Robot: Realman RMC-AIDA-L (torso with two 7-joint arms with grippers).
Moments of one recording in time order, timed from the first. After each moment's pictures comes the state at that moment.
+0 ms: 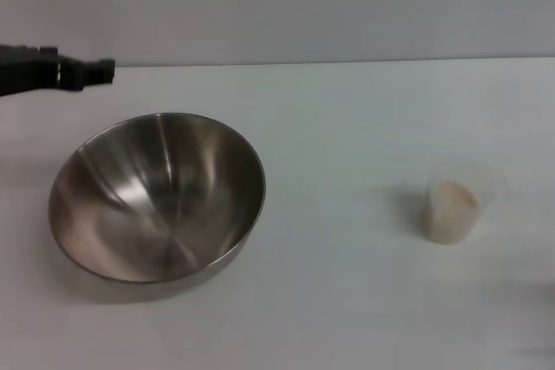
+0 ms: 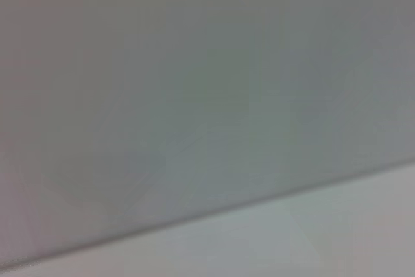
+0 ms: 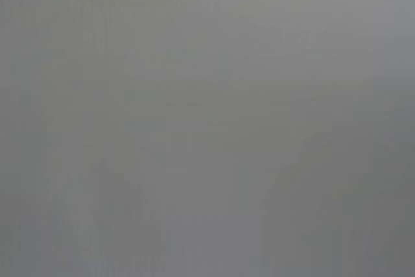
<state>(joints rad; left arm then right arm) -0.31 -2.06 -1.81 -1.64 2.53 -0.99 0.40 0.09 2.08 0.35 0.18 -1.66 -1.75 0.11</state>
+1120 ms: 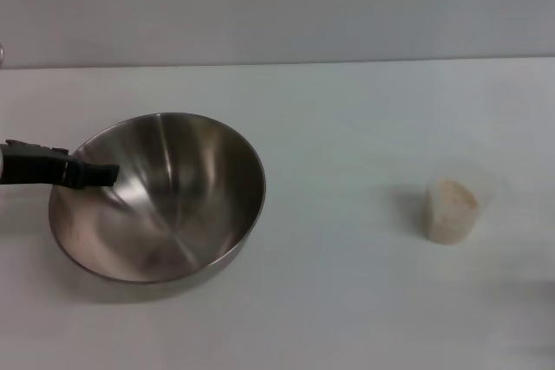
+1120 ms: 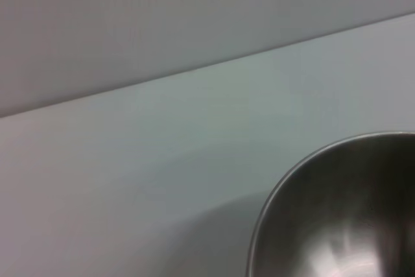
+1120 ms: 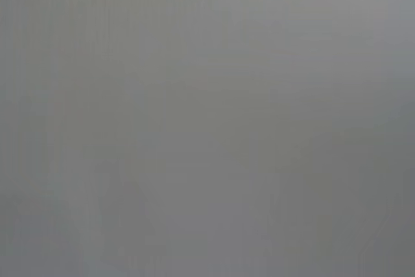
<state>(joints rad) -0.31 -2.06 -1.83 -1.49 2.54 -1.14 0.52 0.09 2.08 0.35 0.17 -1.67 -1.75 0.11</state>
